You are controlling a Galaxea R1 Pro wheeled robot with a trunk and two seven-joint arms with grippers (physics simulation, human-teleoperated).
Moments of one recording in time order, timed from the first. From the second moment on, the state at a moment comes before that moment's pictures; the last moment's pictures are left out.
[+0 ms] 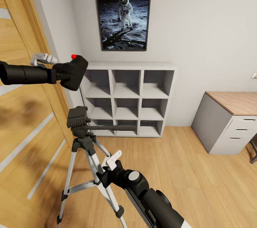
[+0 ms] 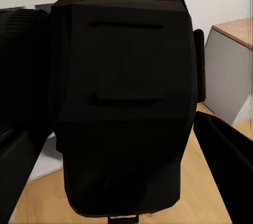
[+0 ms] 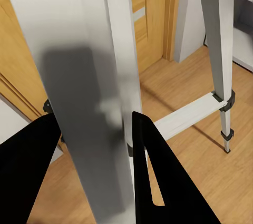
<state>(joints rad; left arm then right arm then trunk) -1.27 0.76 -0.44 -1.61 1.18 1.04 0.01 -0.46 0.17 0.69 -1.22 -0.06 0.54 0.18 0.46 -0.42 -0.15</state>
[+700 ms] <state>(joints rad) -1.18 0.71 -0.32 -1.61 1.11 0.87 -0.05 -0.46 0.17 0.69 -1.22 -0.06 0.54 0.18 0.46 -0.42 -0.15</state>
